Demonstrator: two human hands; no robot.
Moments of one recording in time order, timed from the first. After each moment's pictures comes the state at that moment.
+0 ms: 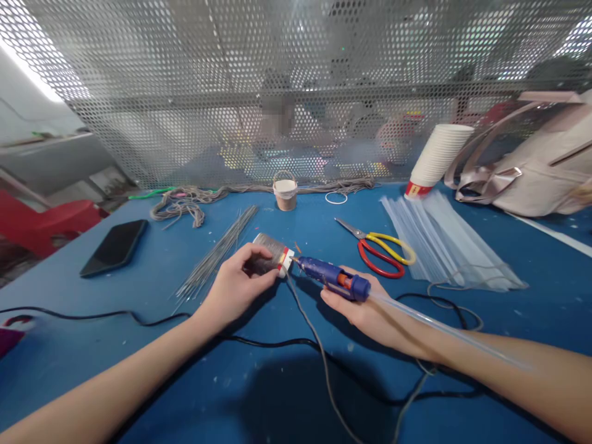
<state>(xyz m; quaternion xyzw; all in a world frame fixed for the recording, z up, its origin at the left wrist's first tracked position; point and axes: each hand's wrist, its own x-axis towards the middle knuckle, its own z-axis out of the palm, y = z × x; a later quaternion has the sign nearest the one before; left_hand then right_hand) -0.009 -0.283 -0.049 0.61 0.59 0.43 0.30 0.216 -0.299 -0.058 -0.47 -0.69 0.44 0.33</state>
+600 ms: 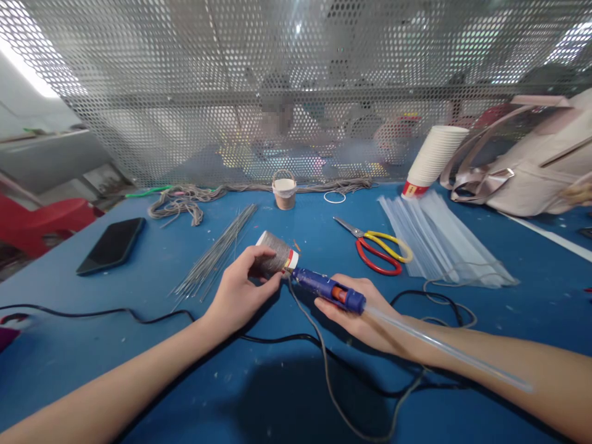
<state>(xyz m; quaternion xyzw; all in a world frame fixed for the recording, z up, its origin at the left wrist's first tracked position) -0.004 -0.289 -0.064 0.67 0.56 0.44 0.21 0.215 -0.303 -0.068 -0.42 -0.77 0.34 0.33</state>
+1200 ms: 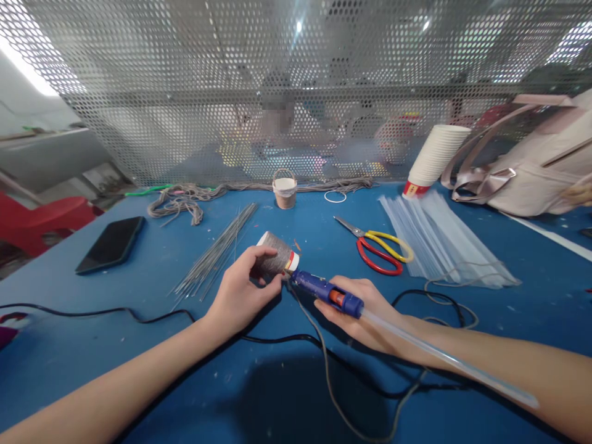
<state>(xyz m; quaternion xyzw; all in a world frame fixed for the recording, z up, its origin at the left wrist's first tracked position) -0.004 -0.290 -0.066 0.69 0.56 0.43 0.18 0.214 -0.301 -0.073 -0.39 -0.81 0.29 0.34</state>
